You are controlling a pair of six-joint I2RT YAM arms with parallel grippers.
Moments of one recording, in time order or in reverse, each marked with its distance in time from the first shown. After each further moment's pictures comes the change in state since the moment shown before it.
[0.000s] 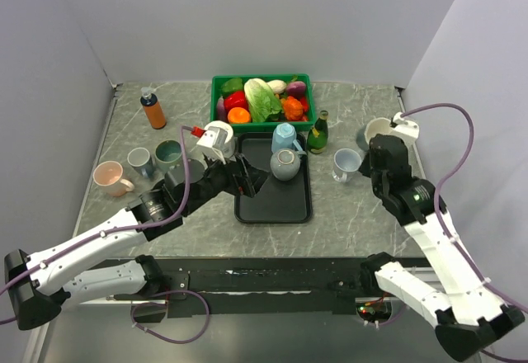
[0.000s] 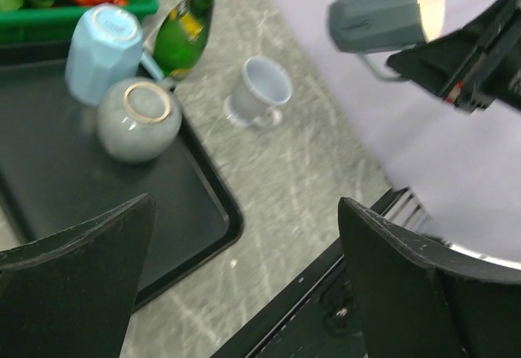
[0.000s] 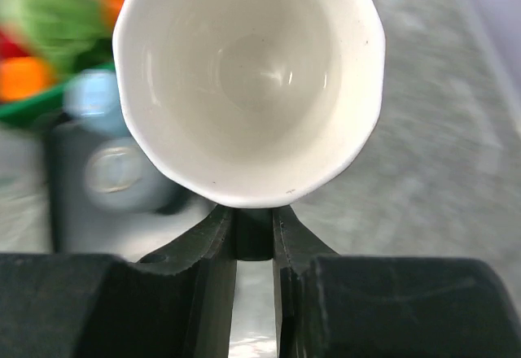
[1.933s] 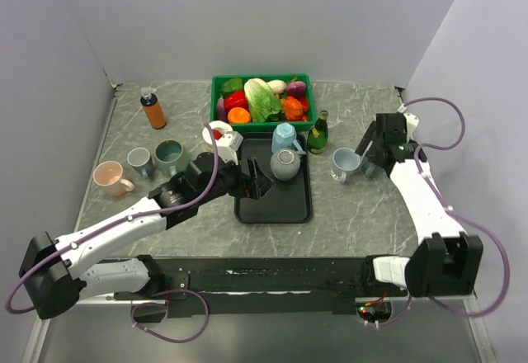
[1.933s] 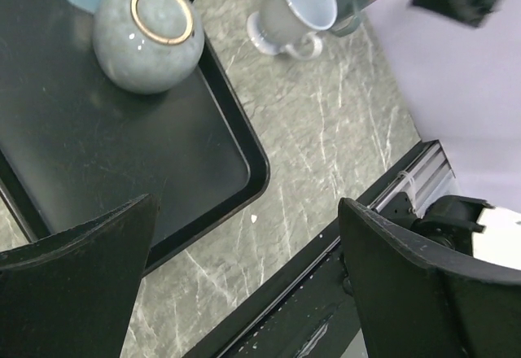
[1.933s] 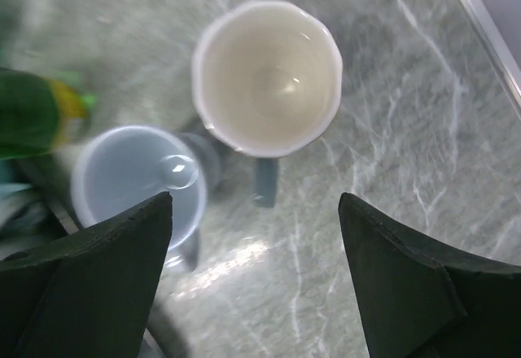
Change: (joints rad) left arm 0.099 0.148 -0.043 -0.022 0.185 -0.053; right arm -0.397 0.450 -0.006 0.097 -0.193 -0.006
